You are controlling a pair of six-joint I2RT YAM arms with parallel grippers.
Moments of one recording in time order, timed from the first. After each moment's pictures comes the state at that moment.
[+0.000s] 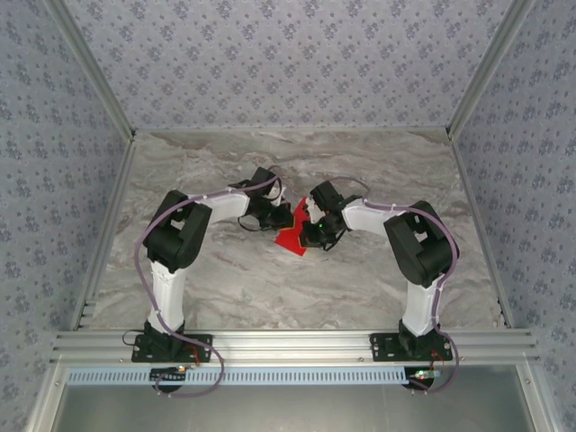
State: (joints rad) left arm -0.54 2.08 1.34 -0.36 0.51 -0.54; right arm 0.55 1.89 1.10 -0.45 -0.43 0.39
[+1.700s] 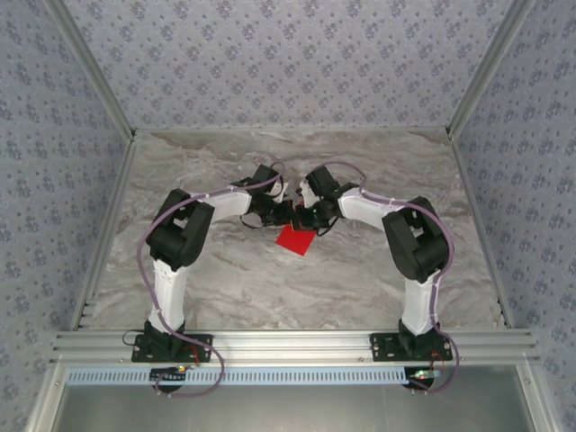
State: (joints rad) left arm -0.56 2.10 1.36 -0.33 0.49 -0.50; right arm 0.55 1.94 1.26 -0.44 -0.44 0.40
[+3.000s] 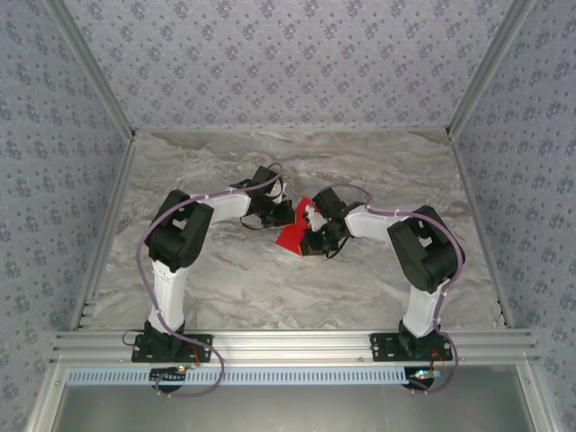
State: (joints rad) left arm -0.56 2.09 1.33 -0.29 0.47 -0.57; right arm 0.58 1.83 1.01 -0.43 -0.51 0.37
